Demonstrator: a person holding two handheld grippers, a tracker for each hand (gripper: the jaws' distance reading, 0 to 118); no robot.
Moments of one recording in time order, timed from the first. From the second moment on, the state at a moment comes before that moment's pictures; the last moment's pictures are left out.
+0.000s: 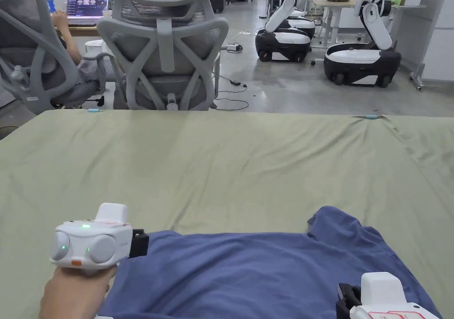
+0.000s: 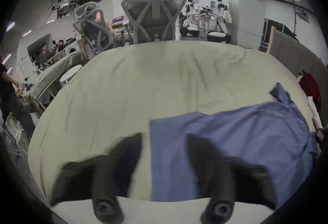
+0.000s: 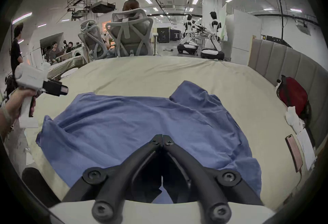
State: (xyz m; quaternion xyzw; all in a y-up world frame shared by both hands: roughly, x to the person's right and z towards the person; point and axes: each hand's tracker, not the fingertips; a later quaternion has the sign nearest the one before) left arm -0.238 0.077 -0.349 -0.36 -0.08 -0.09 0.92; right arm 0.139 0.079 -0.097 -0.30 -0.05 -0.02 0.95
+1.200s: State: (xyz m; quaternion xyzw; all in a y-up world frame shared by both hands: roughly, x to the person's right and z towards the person) left arm -0.231 0.131 -0.316 -0.33 -0.12 -0.08 0.93; right arm 0.290 0.079 -0.210 -0.37 -0.07 -0.01 0.93
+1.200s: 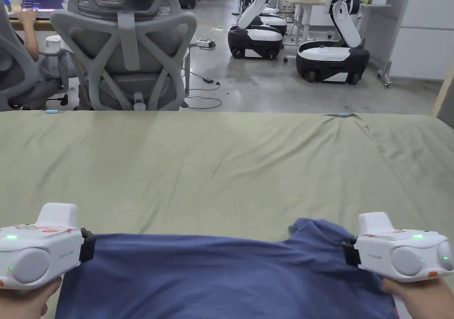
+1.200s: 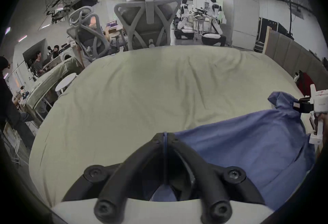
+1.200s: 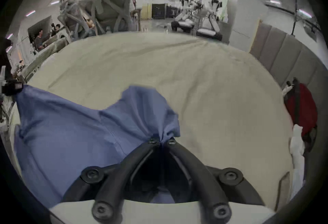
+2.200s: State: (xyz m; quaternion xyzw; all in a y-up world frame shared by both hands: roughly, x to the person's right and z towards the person) left arm -0.186 0.158 -0.089 -0.16 -0.16 -0.09 0.97; right arm 0.143 0.155 0.002 -0.21 -0.05 0.01 0.98
